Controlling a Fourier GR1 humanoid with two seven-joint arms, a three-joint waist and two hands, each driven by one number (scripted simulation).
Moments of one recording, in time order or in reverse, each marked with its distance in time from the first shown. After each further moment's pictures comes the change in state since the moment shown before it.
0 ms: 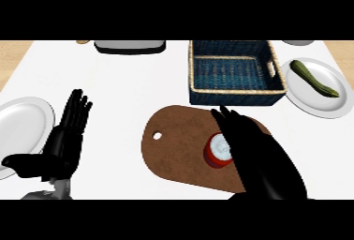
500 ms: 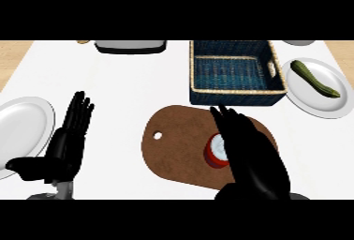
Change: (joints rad) left arm 0.016 -0.030 0.007 -0.001 -0.024 -0.022 -0.008; right arm 0.048 0.071 -0.005 0.088 0.157 -0.001 -0.078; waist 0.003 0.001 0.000
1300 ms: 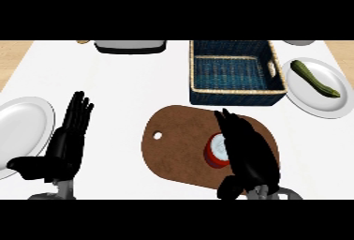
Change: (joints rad) left arm 0.002 -0.045 0.046 0.013 -0.043 -0.041 -0.003; right arm 0.100 0.080 -0.066 0.114 0.125 0.033 -0.111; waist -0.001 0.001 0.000
